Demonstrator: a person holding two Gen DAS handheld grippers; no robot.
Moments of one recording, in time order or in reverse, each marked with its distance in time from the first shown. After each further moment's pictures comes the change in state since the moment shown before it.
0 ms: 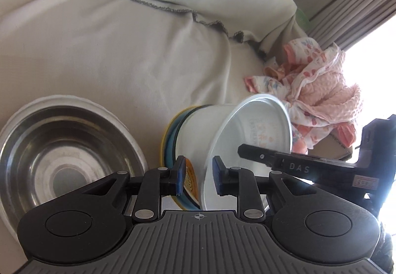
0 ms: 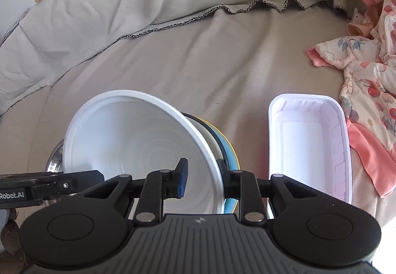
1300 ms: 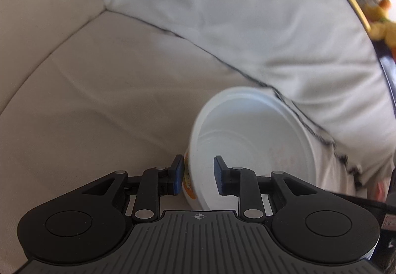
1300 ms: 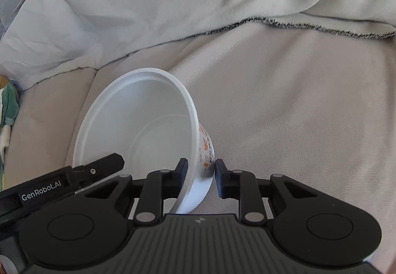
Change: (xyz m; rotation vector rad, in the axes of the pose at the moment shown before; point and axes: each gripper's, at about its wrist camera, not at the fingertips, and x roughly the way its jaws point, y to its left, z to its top) left arm -0.062 0.198 0.089 -0.382 -0.302 0.344; right arm 0.172 0.238 0.111 -0.183 0.126 0.178
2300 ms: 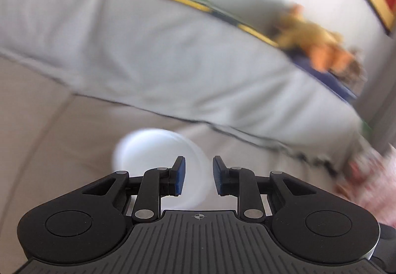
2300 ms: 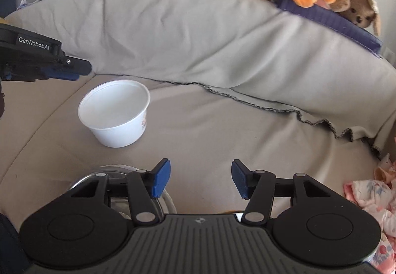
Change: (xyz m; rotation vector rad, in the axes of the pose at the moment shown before) left arm -0.115 -0.054 -0.029 0.193 -0.265 -0.031; right arm -0.174 -0.020 -0.107 -0.363 -0.310 -0.256
